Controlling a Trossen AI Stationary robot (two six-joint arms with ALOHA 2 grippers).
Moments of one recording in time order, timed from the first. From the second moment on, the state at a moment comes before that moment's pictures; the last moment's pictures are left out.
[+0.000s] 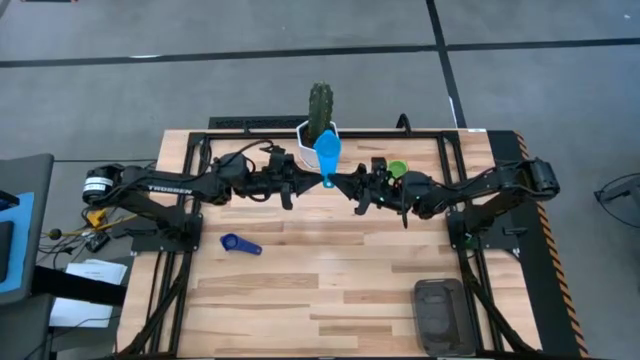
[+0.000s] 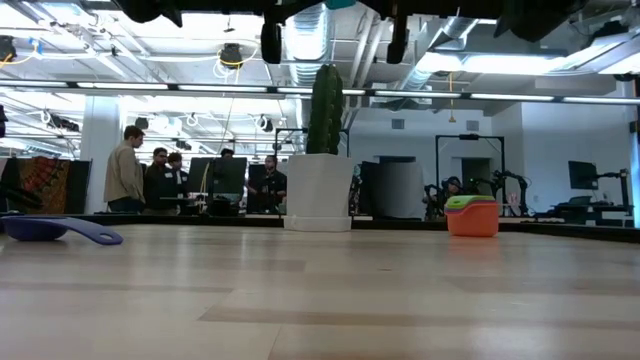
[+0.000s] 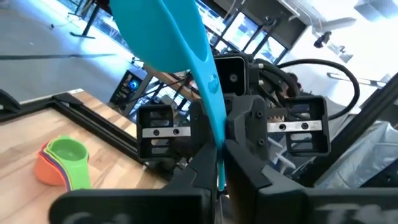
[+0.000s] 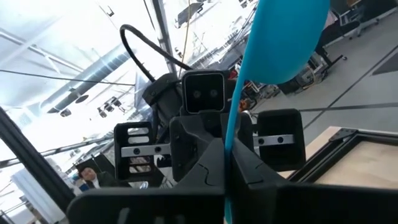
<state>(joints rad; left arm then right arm) 0.12 1.33 0.82 0.73 0.01 -0.63 0.03 1.43 0.76 0.99 0.27 0.65</state>
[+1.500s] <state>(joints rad) 0.12 1.33 0.82 0.73 0.05 -0.62 0.00 1.43 0.76 1.00 0.15 0.68</state>
